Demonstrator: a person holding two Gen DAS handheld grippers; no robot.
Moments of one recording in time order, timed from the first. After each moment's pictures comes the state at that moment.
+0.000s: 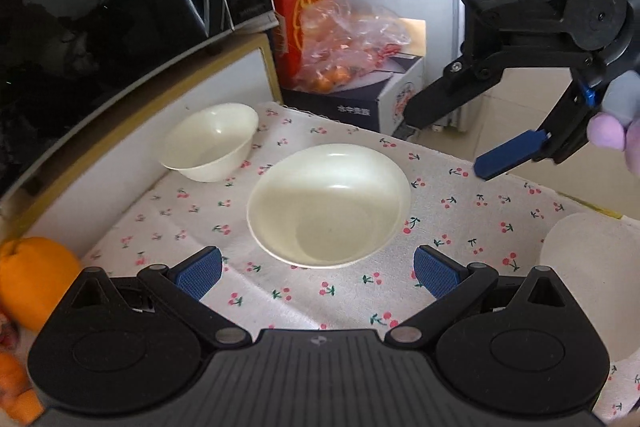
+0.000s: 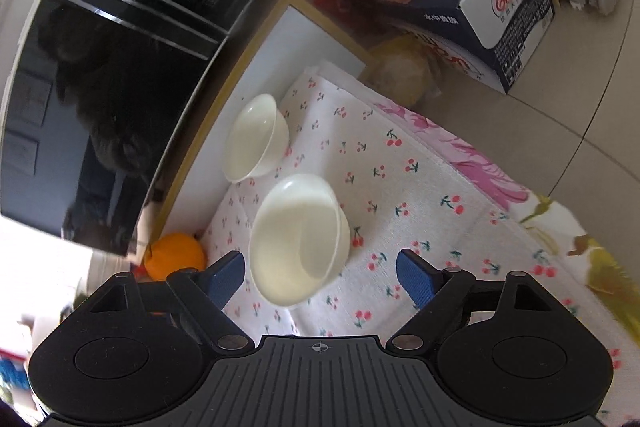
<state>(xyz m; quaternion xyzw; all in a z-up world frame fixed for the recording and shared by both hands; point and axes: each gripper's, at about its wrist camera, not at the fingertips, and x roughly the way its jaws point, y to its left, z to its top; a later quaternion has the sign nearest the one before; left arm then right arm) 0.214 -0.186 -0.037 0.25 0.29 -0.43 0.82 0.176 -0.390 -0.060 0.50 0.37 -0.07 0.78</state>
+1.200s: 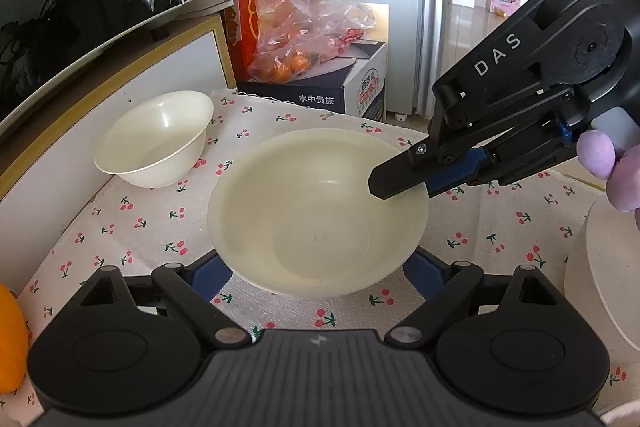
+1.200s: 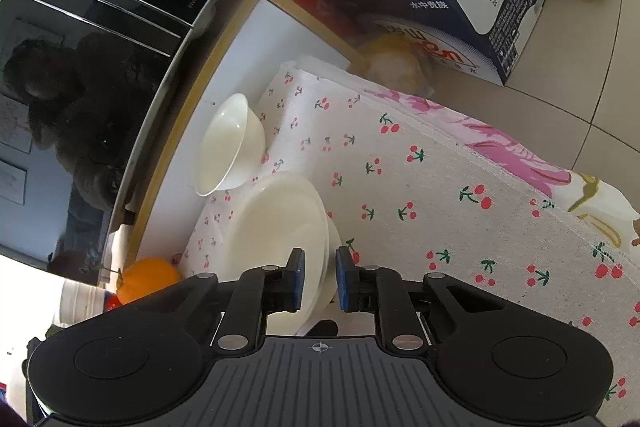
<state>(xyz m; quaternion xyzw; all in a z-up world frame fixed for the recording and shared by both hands) 0.238 -0.195 -0.061 0.26 0.30 -0.49 0.78 0.198 -0.373 -0.096 0.50 0.35 -0.10 0.78</state>
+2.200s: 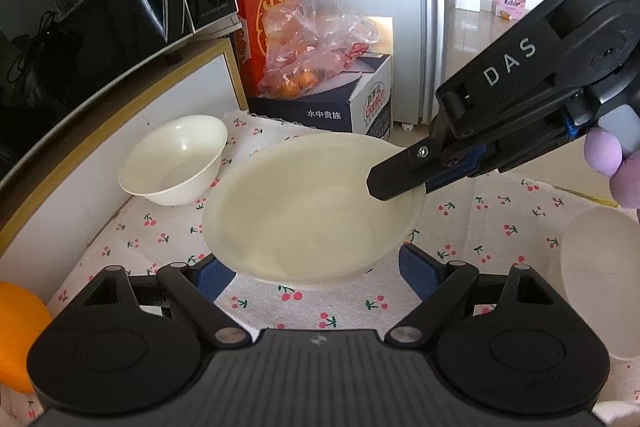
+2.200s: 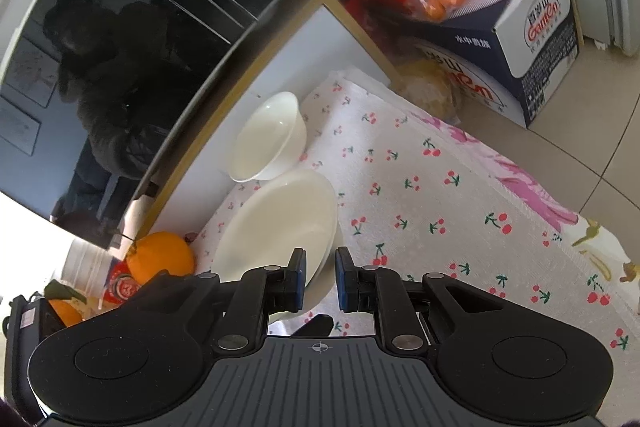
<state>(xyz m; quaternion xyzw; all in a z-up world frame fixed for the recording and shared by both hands) 0.225 -0.194 -0.039 0.27 0.28 -0.47 0.79 0.193 -0.361 -0.060 0.43 0.34 -0.07 0.83</state>
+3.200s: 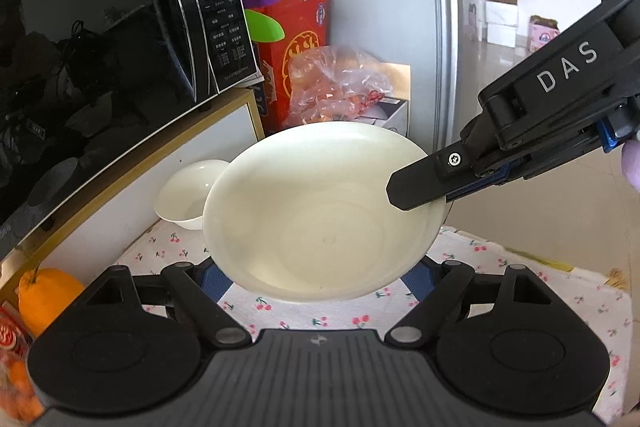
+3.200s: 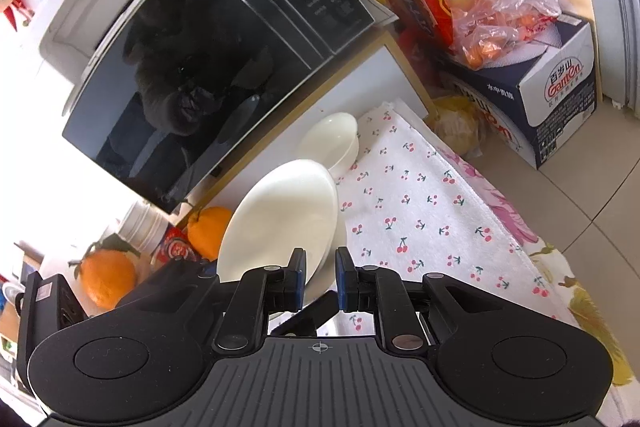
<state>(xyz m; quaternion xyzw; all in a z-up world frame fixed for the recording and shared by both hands) 0.161 -0.192 0.008 0.22 0.26 -0.42 0.84 0.129 -0.359 0.020 0.37 0.33 -0.01 0.87</state>
